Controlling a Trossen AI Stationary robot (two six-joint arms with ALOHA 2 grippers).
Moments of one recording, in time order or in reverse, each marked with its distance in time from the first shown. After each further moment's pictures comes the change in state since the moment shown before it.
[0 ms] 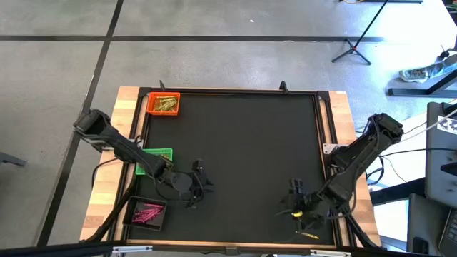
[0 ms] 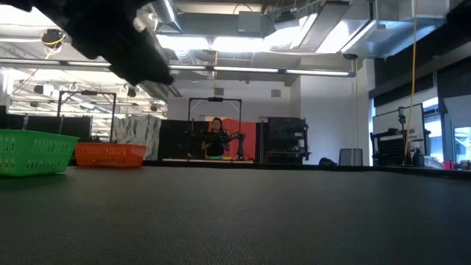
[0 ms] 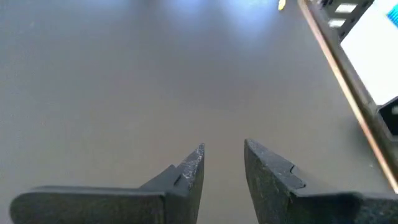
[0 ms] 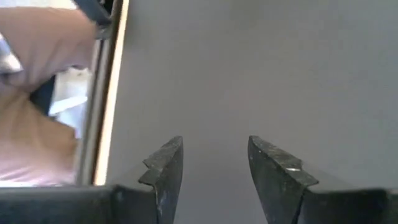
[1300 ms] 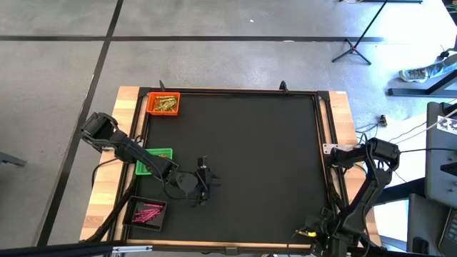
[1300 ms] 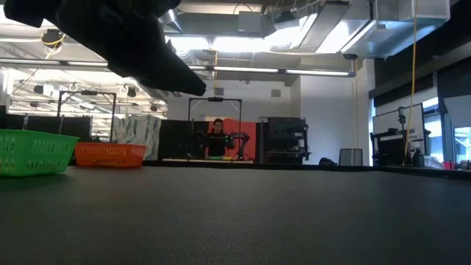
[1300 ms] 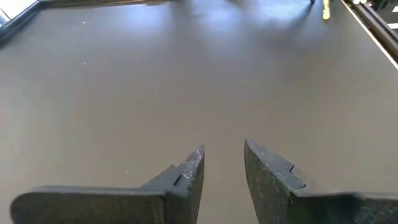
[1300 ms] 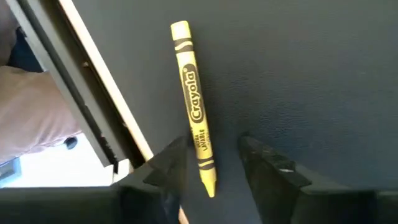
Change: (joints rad) left arm 0.035 0.112 0.000 0.177 -0.146 0.154; right arm 0.364 0.336 0.016 0.001 -0.248 0.947
